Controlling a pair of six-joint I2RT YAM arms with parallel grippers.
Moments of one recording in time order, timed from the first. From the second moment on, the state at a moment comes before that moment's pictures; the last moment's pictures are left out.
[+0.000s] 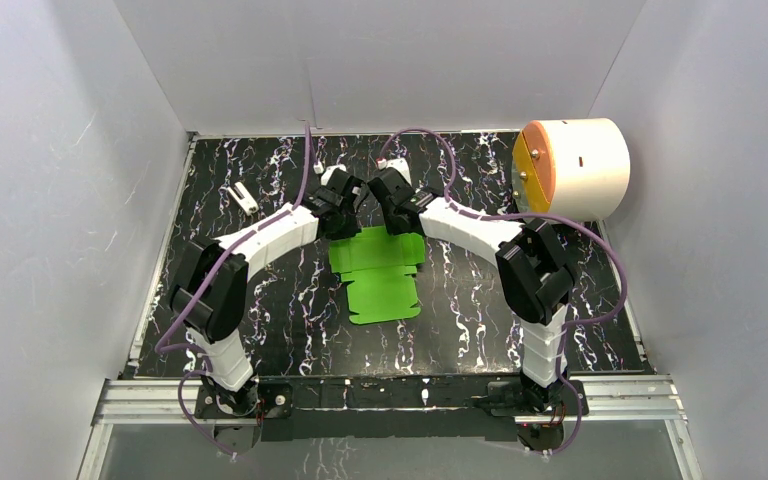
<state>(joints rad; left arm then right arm) -0.58 1.76 1.27 -0.49 -0.26 -0.62 0.78 1.94 1.50 -0.51 0.38 0.38</state>
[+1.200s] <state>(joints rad) -0.57 1.51 1.10 -0.41 -0.31 -0.62 0.76 1.89 1.33 -0.39 0.33 0.48</state>
